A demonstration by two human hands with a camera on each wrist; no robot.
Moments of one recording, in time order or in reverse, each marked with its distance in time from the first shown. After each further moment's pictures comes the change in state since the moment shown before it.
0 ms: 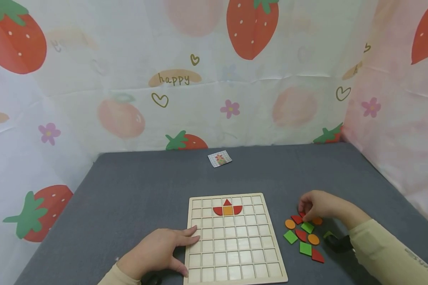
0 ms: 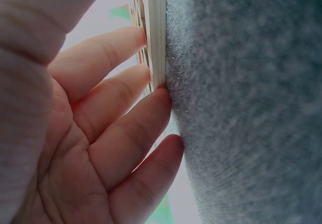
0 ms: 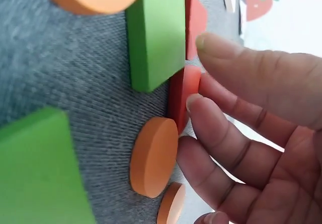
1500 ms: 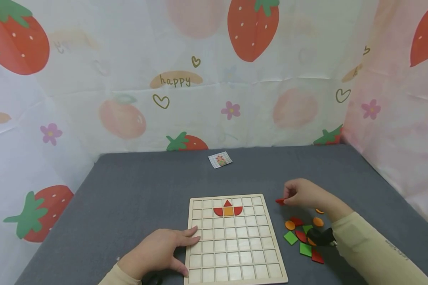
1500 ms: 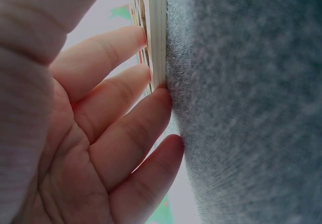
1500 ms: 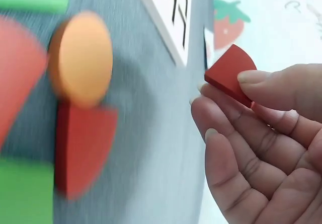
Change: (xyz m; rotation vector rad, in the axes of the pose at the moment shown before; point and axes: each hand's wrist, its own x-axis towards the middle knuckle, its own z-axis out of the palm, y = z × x) left_hand 0.002 -0.001 -0.001 -0.027 -0.025 -0.017; right_hand 0.023 -0.036 -0.004 0.073 0.140 -0.054
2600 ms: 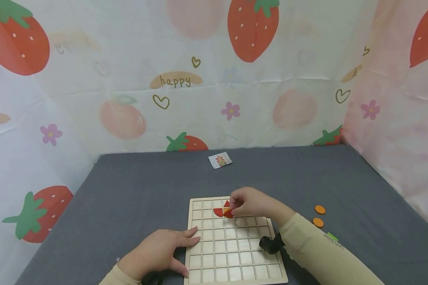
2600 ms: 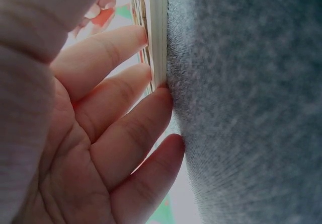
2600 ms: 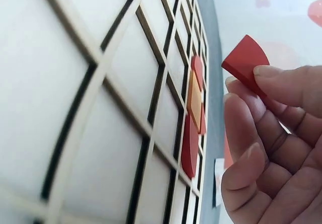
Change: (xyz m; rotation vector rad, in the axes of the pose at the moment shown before) left_hand 0.002 0.001 0.001 0.000 -0.013 -0.016; right_hand 0.053 -0.081 0.082 0.100 -0.123 -0.229
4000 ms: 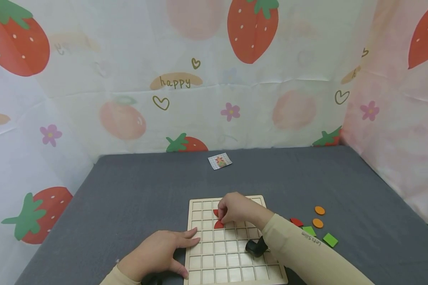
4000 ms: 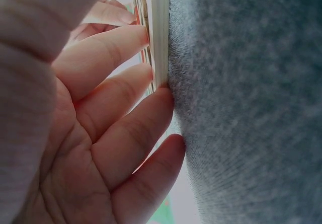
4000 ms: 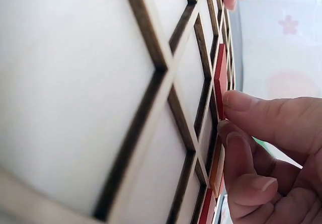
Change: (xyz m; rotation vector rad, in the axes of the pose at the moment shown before) left_hand 0.000 -0.002 0.002 0.002 0.012 0.015; right_hand 0.026 -0.019 0.030 -0.256 -0.023 0.073
